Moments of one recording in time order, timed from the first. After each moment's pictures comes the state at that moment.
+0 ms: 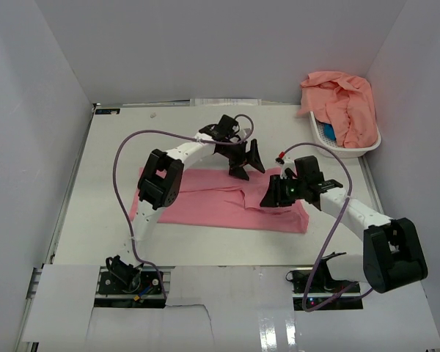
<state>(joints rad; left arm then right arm) -0.60 2.42 1.97 -0.57 0.76 -0.64 0.34 1.30 0.65 -0.28 -0.58 0.24</state>
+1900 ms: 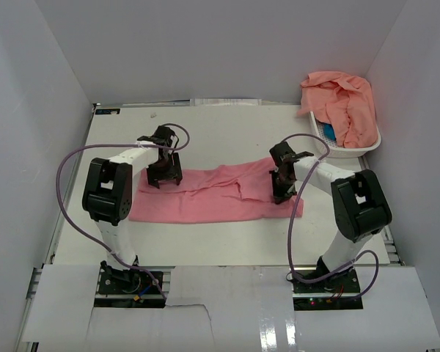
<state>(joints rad) -0.27 1.92 1.32 -0.73 -0.12 -0.42 0.43 1.68 1.00 -0.66 0.02 0.35</state>
